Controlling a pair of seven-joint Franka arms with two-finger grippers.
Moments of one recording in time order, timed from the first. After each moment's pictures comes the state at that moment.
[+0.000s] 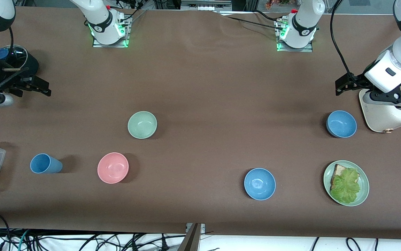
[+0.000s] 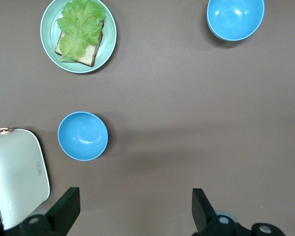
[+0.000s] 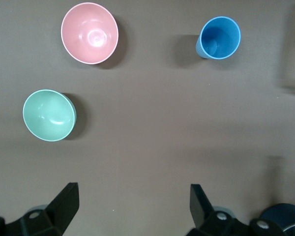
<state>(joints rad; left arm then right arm) 0.01 0.01 -0.09 -1.69 0.02 1.65 -0.02 0.11 0.04 -0.11 -1.67 0.02 1.66 -0.04</state>
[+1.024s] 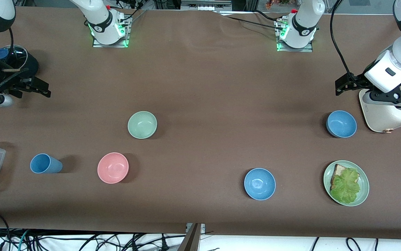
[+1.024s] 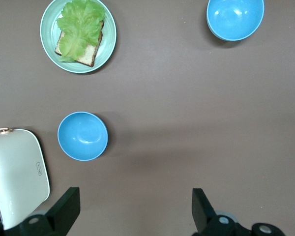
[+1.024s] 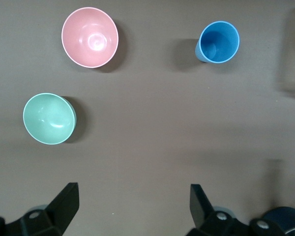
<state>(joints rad) 0.01 0.01 -0.09 -1.69 0.02 1.65 -0.02 0.11 0.05 -0.11 -1.67 0.02 1.67 -0.04</state>
